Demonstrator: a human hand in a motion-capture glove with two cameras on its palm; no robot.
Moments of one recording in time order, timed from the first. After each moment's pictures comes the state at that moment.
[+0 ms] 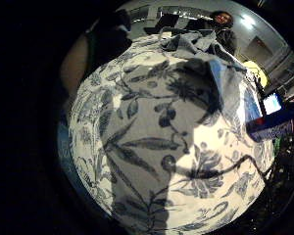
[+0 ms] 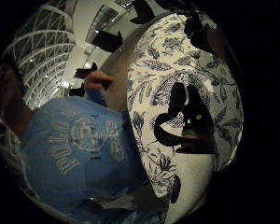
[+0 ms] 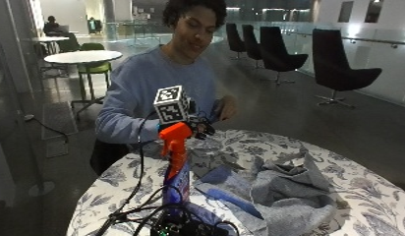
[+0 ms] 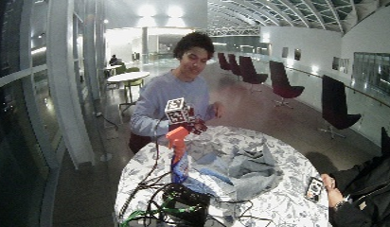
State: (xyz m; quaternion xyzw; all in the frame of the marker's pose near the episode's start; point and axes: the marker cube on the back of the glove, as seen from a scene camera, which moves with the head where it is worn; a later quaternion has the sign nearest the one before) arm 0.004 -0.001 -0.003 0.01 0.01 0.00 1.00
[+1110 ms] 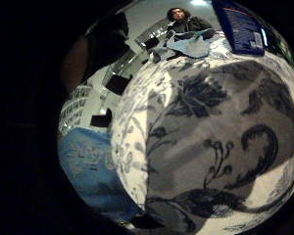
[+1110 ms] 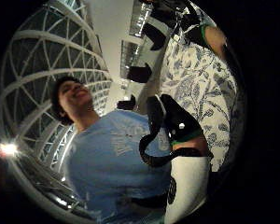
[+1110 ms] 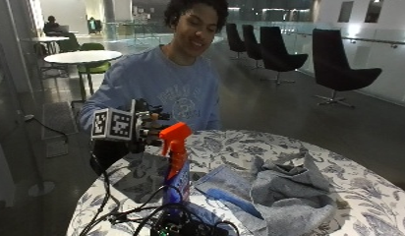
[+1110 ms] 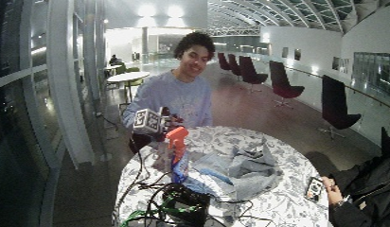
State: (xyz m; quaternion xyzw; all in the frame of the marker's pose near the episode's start) arm 0.050 0.118 -0.056 0.18 -0.31 0.15 0.92
